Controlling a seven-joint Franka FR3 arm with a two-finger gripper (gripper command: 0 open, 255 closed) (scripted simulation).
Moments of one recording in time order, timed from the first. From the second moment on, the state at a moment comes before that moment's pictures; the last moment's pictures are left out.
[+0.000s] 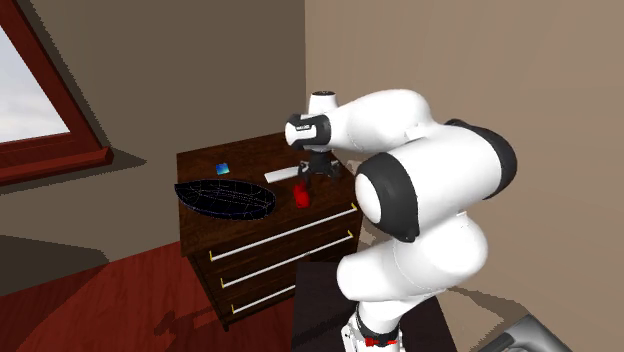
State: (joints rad) arm 0.09 -0.39 0.28 -2.44 0.15 2.06 0.20
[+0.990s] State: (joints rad) arm 0.11 -0.05 0.38 -2.37 0.07 2.34 0.33
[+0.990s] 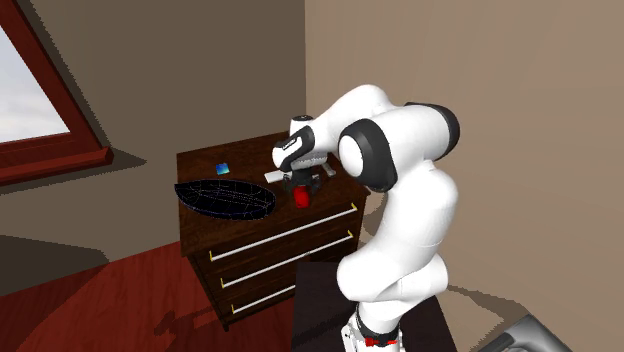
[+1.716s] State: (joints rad) arm 0.11 -0.04 0.38 -2.38 0.07 2.35 0.33
